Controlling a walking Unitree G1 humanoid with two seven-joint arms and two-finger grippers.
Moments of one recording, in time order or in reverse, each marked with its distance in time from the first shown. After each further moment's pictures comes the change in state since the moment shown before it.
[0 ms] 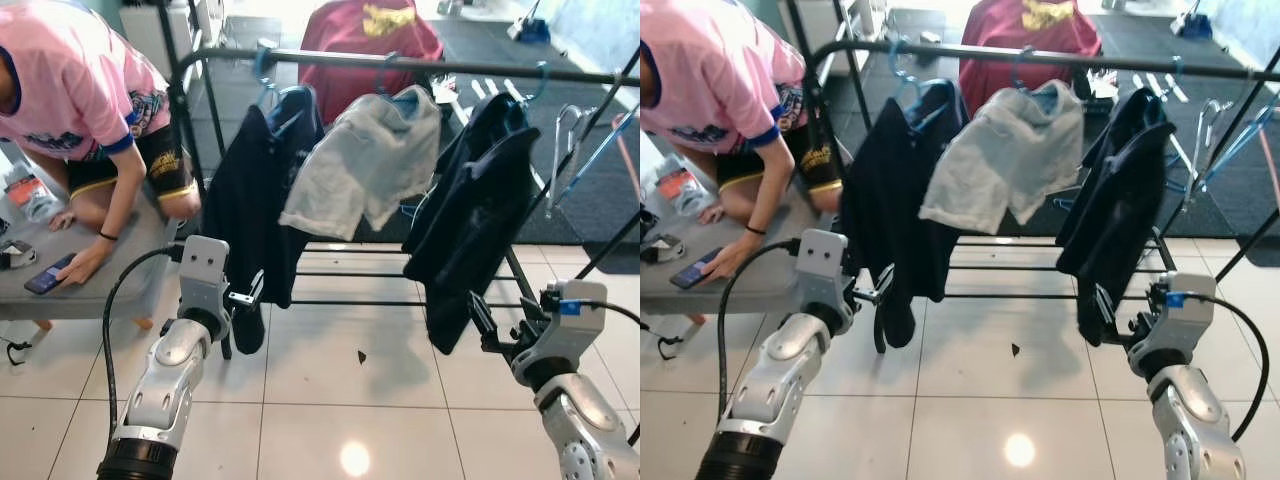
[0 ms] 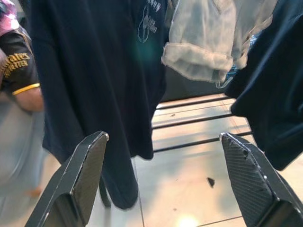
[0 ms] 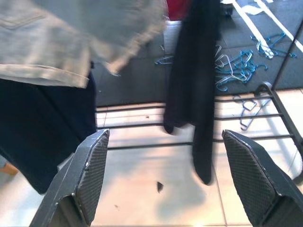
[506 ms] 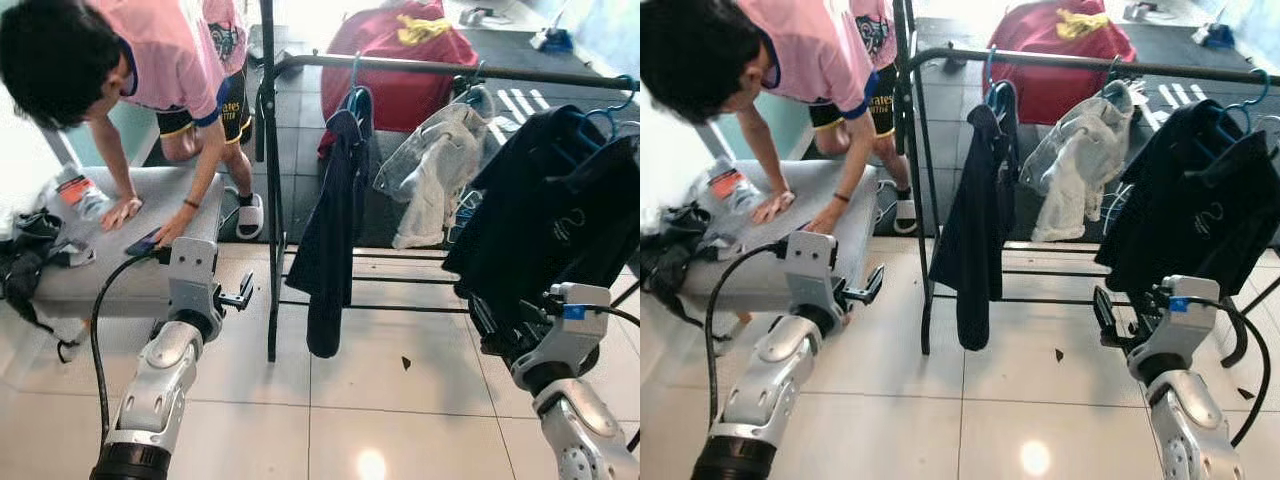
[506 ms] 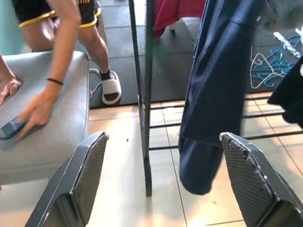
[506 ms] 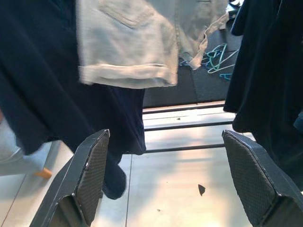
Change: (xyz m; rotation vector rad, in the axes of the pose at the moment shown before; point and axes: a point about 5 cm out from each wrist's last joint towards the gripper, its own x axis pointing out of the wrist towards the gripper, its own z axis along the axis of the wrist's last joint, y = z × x) left arm -0.002 0.007 0.003 -0.007 -0.003 0.029; right arm -0.001 0.003 0.002 0.039 -0.023 -0.008
